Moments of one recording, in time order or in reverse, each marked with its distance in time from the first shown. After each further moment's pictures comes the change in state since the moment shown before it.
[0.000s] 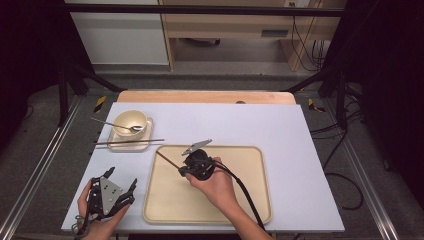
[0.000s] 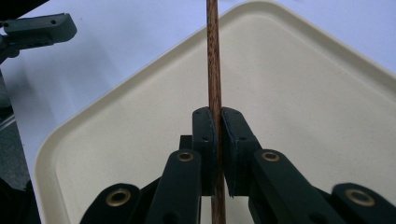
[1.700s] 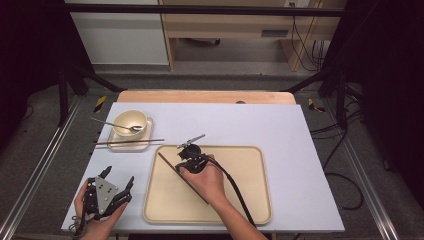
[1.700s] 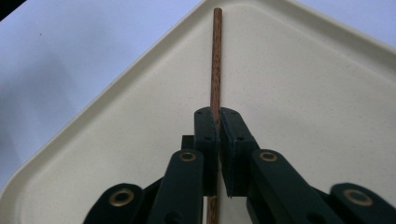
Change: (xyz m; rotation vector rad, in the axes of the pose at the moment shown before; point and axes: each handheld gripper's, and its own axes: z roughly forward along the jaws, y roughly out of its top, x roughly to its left) left arm 0.005 0.001 -0.003 -0.014 0.020 -0.043; right arm -0.013 0.012 0.035 0.051 -0.020 0.149
